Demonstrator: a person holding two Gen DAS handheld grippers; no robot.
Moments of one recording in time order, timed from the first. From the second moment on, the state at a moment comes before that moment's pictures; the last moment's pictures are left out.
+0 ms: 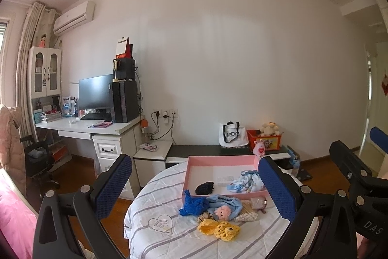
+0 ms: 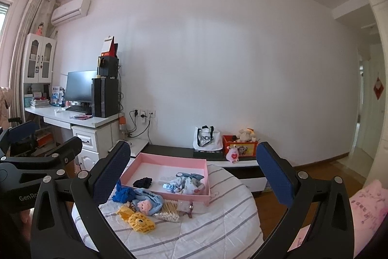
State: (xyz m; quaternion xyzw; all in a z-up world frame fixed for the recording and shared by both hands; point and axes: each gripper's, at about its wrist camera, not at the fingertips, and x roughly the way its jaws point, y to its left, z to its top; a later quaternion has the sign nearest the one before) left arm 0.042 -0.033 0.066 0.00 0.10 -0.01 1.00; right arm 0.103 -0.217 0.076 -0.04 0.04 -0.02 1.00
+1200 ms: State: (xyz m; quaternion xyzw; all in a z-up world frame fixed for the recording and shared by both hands) left arm 0.045 -0.032 0.063 0.00 0.11 -0.01 0.99; right arm 0.104 -0.213 0.073 -0.05 0.05 -0.04 1.00
